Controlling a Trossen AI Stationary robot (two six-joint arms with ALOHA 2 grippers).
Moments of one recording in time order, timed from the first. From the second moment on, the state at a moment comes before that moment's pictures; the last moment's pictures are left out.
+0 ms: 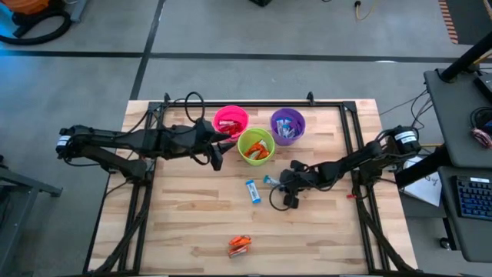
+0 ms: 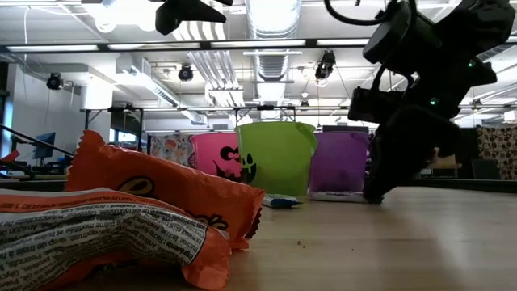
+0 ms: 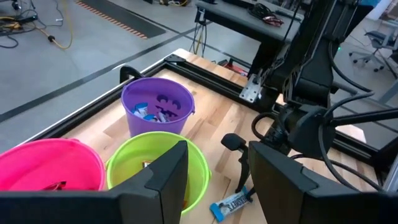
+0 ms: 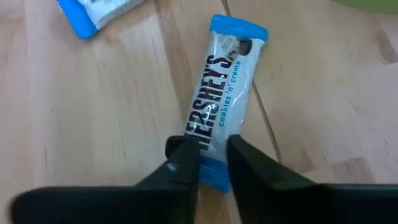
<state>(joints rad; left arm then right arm) -0.05 1.18 1.06 -0.24 -0.39 -0.41 0.19 1.62 0.60 0.04 0.16 0.39</state>
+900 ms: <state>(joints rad) -0.05 1.18 1.06 -0.25 -0.38 -0.41 0.19 1.39 0.59 -0.07 0.20 0.38</state>
